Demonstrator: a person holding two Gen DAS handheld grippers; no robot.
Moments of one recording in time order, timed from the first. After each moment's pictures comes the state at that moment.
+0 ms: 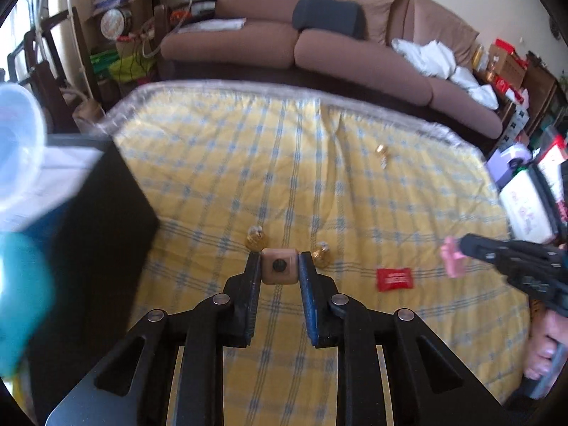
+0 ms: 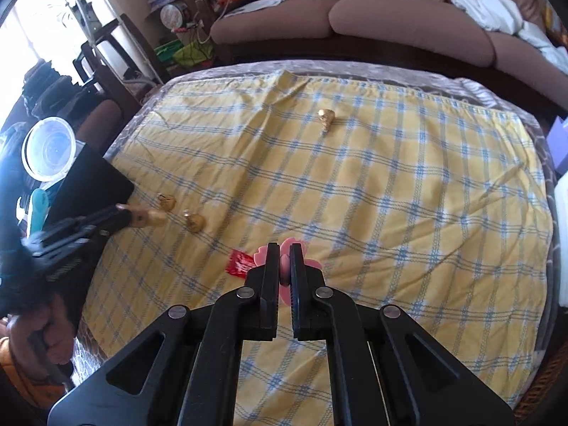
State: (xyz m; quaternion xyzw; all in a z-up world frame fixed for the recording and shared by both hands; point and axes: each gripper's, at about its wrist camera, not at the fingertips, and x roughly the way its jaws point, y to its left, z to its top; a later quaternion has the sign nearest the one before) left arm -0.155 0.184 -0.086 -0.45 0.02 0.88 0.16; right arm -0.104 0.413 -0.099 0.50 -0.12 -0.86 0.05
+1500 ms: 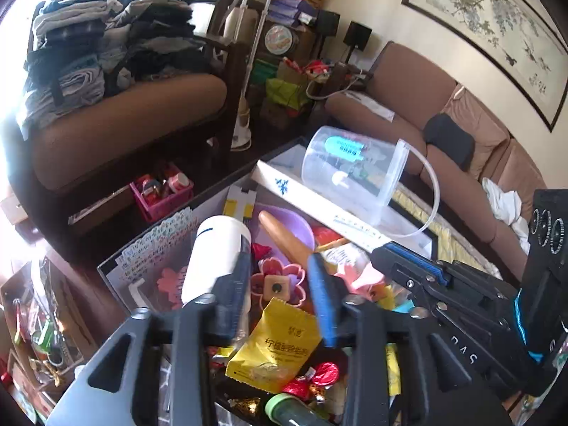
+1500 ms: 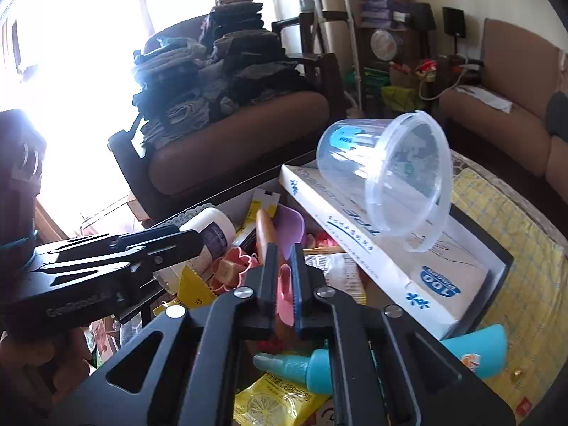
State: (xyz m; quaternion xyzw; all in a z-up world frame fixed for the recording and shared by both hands) left arm -0.090 -0.161 -0.021 -0.37 -0.17 0.91 -0.03; right arm -0.128 -0.012 -0.017 0.37 0.03 -0.87 0.32
